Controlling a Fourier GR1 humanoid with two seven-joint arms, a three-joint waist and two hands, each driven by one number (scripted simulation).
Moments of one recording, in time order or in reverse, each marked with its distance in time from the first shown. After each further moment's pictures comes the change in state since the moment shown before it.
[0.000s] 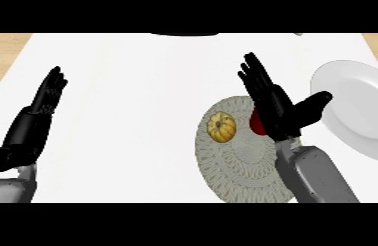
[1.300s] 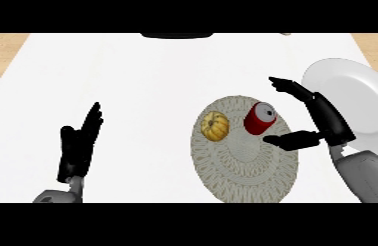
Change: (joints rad) left arm 0.069 -0.219 -0.087 0.125 -0.031 0.158 0.352; right arm 0.068 -0.348 0.017 0.094 0.324 0.157 -0.174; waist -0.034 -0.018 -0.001
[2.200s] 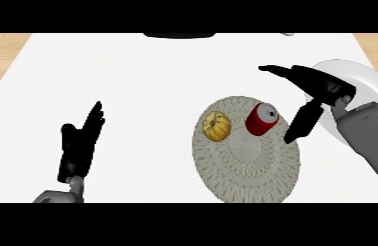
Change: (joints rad) left arm 0.004 -0.013 0.002 -0.040 -0.020 -0.012 0.054; right arm -0.335 -0.107 0.113 0.071 0.107 0.507 0.489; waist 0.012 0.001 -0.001
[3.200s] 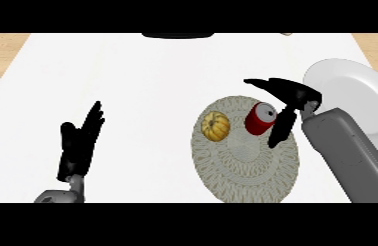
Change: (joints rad) left arm -0.002 -0.049 0.063 0.005 -0.051 -0.050 0.007; right arm 0.040 0.243 -0.136 0.128 0.296 0.169 -0.032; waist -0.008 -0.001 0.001
